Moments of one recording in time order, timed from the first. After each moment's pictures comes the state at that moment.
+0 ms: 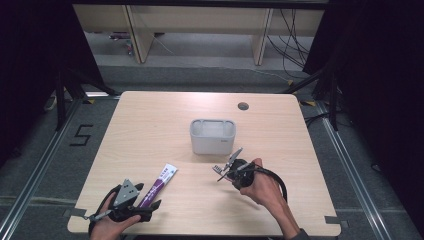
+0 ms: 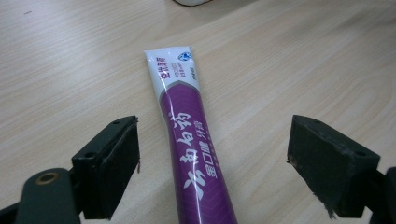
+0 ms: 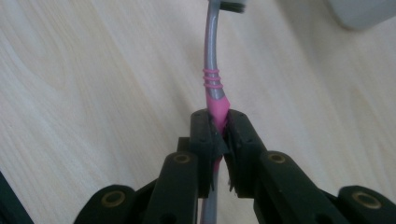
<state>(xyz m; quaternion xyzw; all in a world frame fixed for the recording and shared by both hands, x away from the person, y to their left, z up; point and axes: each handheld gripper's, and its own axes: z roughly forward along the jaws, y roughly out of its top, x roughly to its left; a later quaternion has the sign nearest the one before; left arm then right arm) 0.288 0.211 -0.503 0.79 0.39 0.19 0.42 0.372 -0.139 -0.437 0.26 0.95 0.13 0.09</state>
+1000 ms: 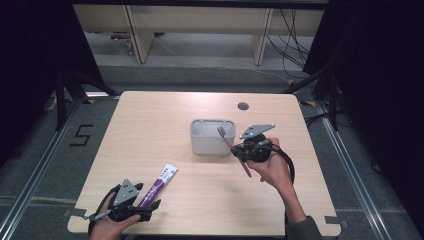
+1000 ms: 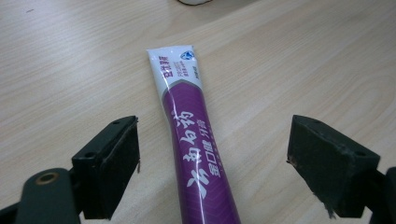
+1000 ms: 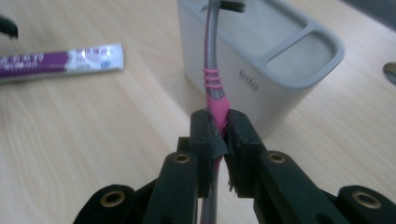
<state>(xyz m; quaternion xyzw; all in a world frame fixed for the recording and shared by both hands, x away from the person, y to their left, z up) 0.288 0.212 -0.503 0.79 0.39 0.19 0.42 0.405 -0.171 -0.391 0.32 0.86 0.36 0.14</state>
